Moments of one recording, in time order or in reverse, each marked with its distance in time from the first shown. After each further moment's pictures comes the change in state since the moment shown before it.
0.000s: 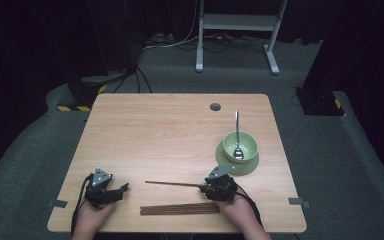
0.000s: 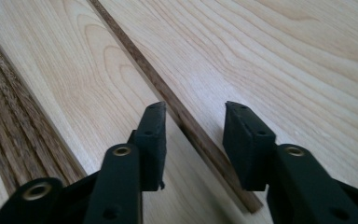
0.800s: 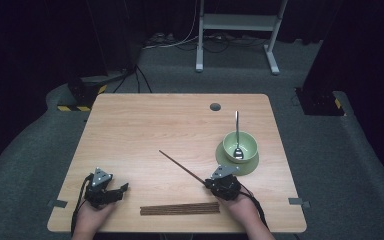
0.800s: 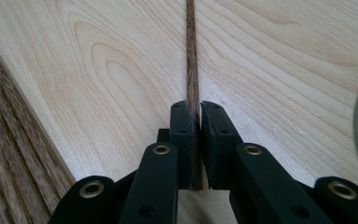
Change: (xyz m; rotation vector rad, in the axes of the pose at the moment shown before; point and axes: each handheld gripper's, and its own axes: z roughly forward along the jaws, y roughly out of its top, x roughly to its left) left arm 0.000 0.000 0.000 -0.002 -0.005 0.000; right arm -0.008 -0.005 -0.001 -0.034 -0.012 -0.037
